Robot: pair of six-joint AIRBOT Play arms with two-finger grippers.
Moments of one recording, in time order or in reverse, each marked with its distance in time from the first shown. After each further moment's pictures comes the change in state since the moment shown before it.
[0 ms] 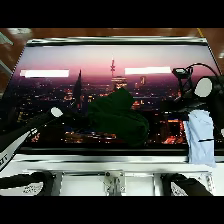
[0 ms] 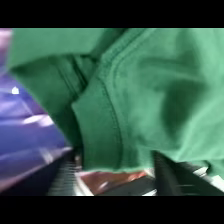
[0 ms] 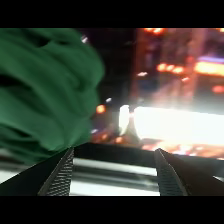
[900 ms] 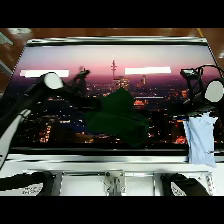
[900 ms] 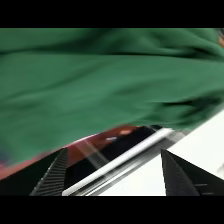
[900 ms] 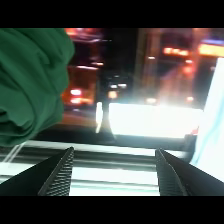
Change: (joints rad) left arm -0.039 0.041 0.568 0.347 -0.494 -0.114; right arm 0.000 0.101 0.015 -0.145 0.089 -0.008
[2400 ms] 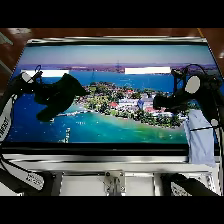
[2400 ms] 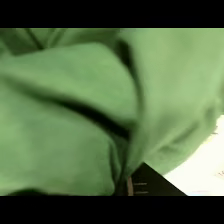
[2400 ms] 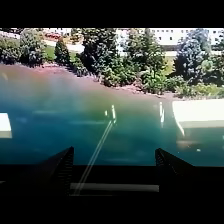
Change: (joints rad) left arm 0.488 -0.382 0.192 0.172 0.185 -0.018; right arm 0.000 -0.200 0.000 0.185 -0.199 0.209
